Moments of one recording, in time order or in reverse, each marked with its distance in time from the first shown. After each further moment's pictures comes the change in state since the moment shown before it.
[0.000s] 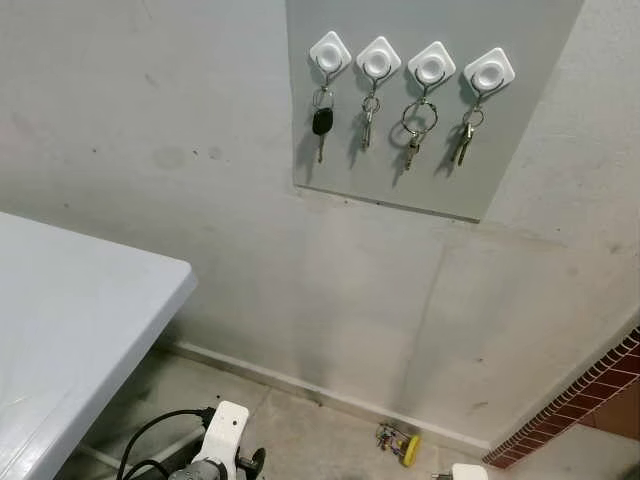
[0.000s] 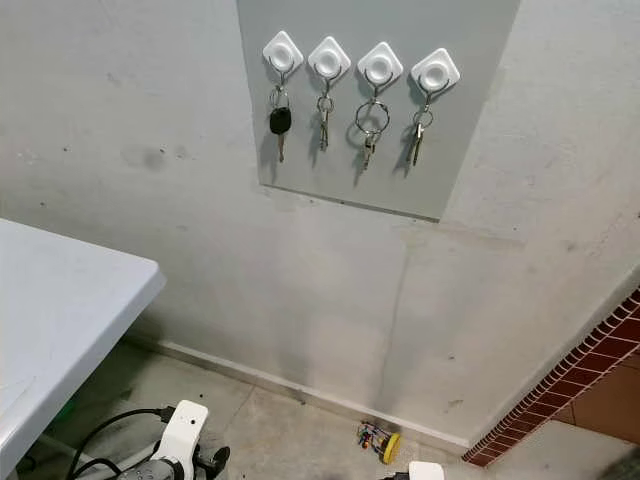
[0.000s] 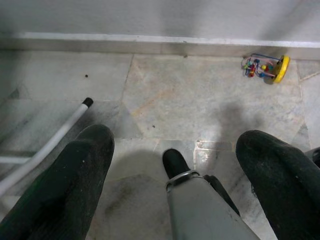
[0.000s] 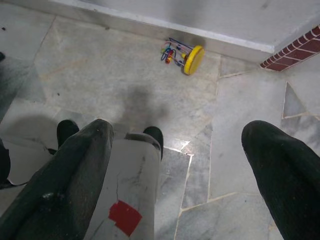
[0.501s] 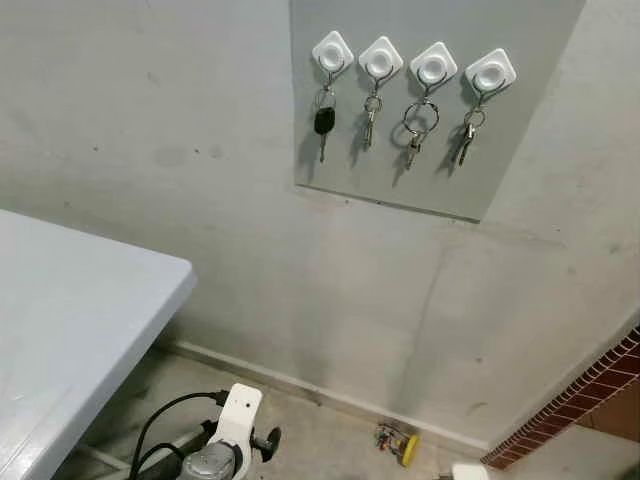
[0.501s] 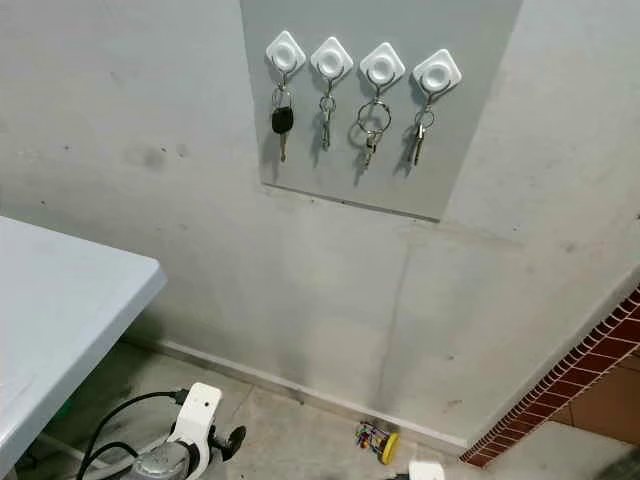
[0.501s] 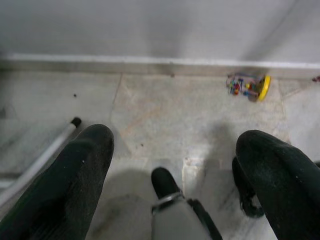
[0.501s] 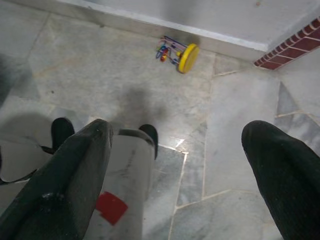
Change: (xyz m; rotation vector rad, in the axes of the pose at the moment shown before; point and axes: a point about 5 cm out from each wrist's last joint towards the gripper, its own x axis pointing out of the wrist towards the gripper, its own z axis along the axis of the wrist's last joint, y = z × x) left arm 0.005 -0.012 0.017 -0.002 -0.051 -0.033; right arm -0.002 -0.005 -0.003 -0.021 0.009 -0.007
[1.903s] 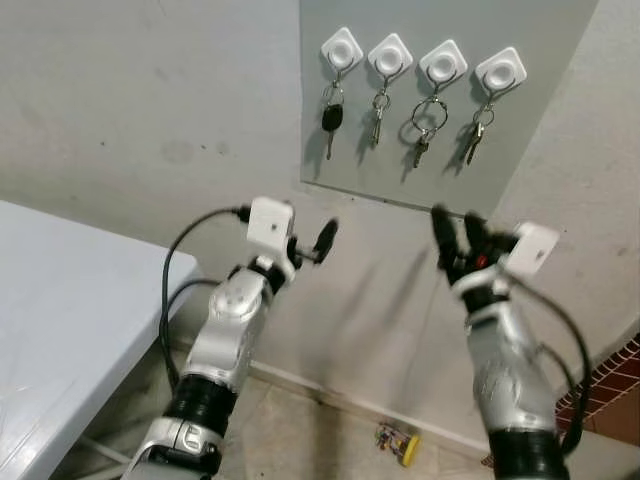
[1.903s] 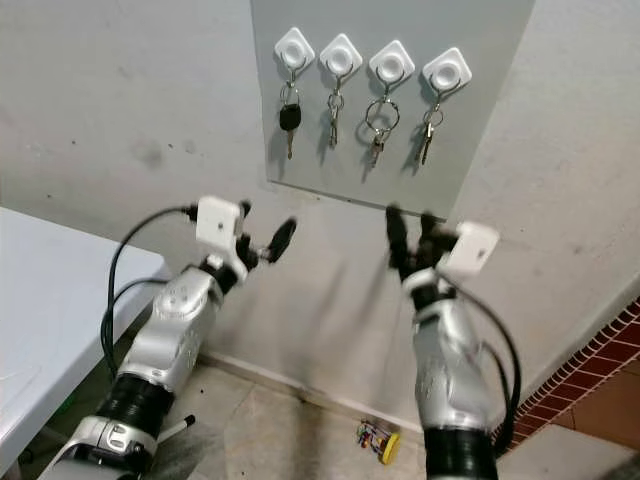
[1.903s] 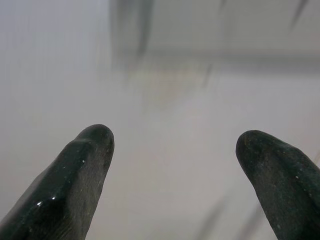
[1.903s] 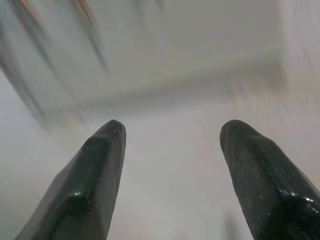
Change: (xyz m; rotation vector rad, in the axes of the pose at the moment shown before) left arm -0.039 -0.010 0.226 0.052 -0.810 -0.094; right arm -0.063 0.025 0.267 0.292 -1.022 0.330
